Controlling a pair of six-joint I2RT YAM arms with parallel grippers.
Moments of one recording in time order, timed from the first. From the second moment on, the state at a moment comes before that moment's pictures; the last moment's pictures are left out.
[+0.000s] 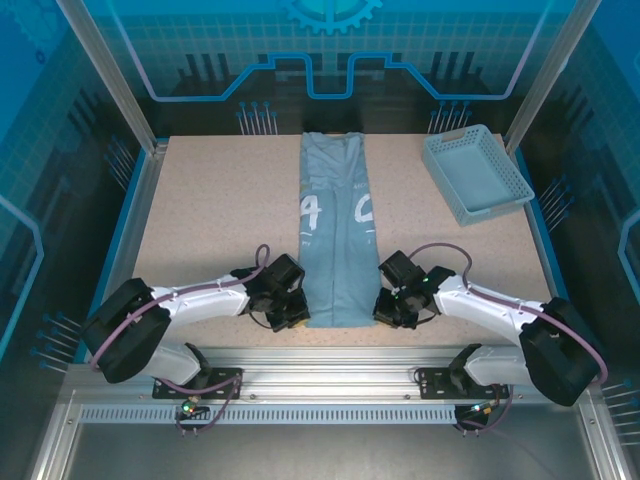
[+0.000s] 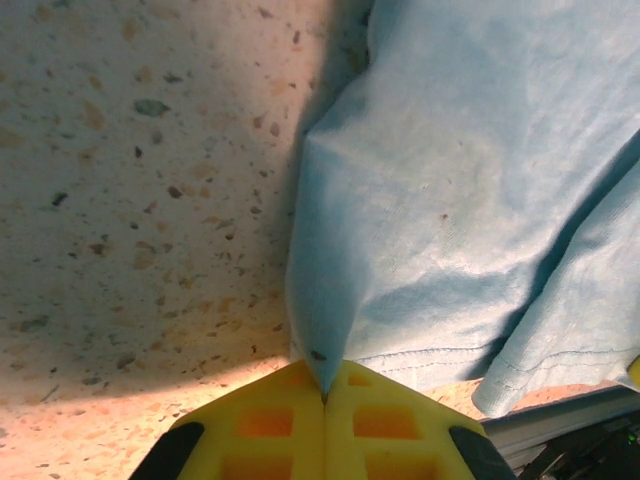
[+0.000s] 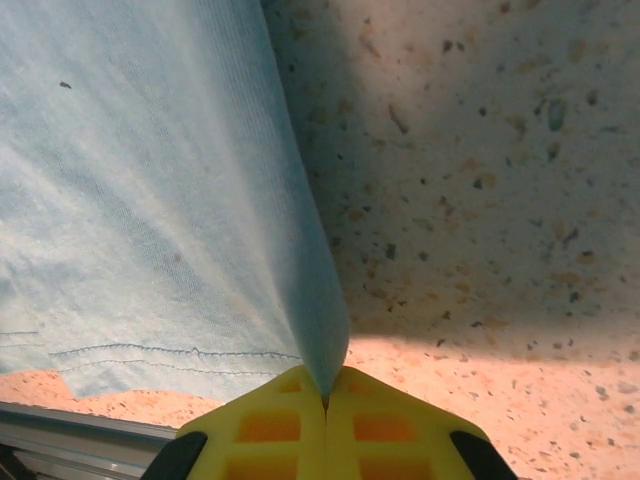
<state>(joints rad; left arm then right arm) -0.77 1.42 0.63 -0.39 0.31 -1.27 0.68 1.25 0.60 -0.65 -0.25 1.07</state>
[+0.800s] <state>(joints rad) -0.89 1.28 0.61 -0.43 0.27 -1.30 0.92 1.22 0.66 -0.82 -0.16 1.25</state>
